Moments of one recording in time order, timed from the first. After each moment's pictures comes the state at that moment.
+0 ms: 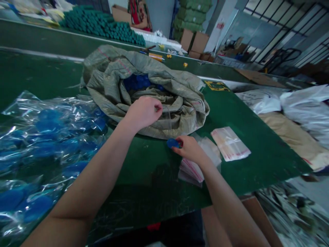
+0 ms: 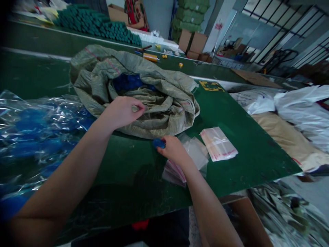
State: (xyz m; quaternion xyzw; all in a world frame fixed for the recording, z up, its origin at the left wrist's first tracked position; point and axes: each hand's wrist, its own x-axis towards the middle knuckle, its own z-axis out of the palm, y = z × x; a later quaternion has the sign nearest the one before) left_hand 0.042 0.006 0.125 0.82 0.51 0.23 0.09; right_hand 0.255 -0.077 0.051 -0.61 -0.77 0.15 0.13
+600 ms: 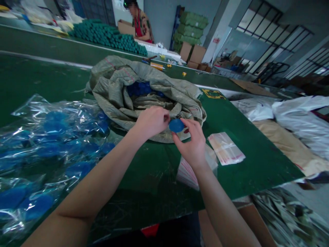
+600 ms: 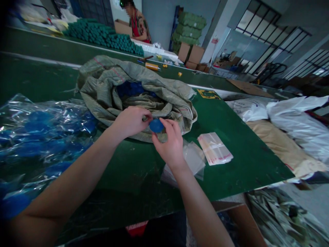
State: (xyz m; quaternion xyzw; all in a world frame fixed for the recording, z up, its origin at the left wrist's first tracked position) left_hand 0.060 -0.016 0.132 0.84 0.49 0.22 0.06; right_hand 0.221 -0.093 0.102 -0.54 -0.73 -0.05 0.43
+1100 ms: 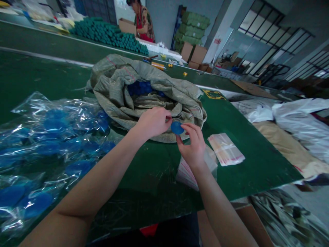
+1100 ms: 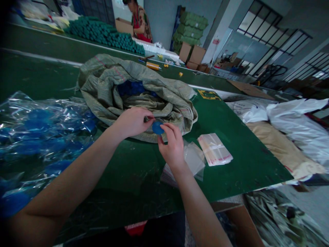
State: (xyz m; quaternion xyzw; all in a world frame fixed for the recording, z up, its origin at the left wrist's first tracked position) left_hand 0.061 -0.018 0.130 0.85 0.48 0.22 0.06; right_hand 0.231 -0.090 0.079 -0.49 -0.74 -0.10 0.44
